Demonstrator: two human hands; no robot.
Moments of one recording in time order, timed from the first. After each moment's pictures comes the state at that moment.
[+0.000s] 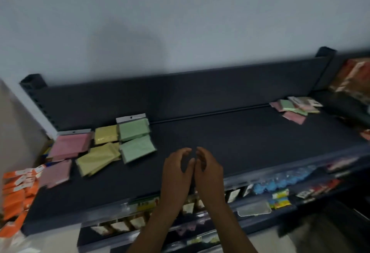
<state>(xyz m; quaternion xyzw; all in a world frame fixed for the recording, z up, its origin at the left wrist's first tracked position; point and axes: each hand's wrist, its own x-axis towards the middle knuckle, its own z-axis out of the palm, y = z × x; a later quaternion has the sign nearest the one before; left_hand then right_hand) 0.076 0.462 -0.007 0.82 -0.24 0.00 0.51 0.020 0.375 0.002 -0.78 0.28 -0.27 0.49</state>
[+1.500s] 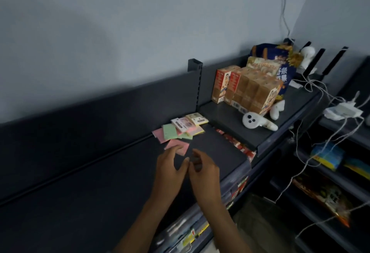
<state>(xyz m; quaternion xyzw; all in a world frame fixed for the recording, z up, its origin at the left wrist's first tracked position) 0.026 -0.007 -0.008 0.75 -0.42 -0.10 0.50 -0.083 -0.058 0.014 -0.74 0.40 -0.39 0.36</state>
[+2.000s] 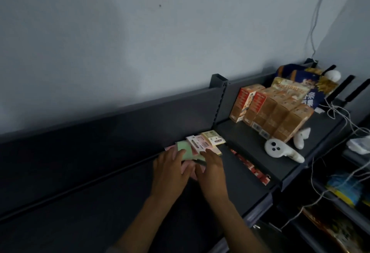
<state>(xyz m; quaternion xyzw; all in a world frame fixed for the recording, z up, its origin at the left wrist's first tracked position) 0.113 -0.046 -0.010 0.83 -0.46 -0.02 0.31 0.003 -0.147 -0.016 -0.85 0.39 -0.28 0.23</state>
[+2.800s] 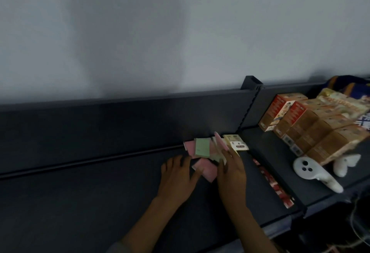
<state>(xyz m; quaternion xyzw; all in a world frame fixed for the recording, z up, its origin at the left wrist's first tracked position) 0.093 -0.030 -0.026 0.90 -0.38 -0.05 0.23 -0.005 -0.178 -0.032 -0.86 0.30 -0.35 0.20</state>
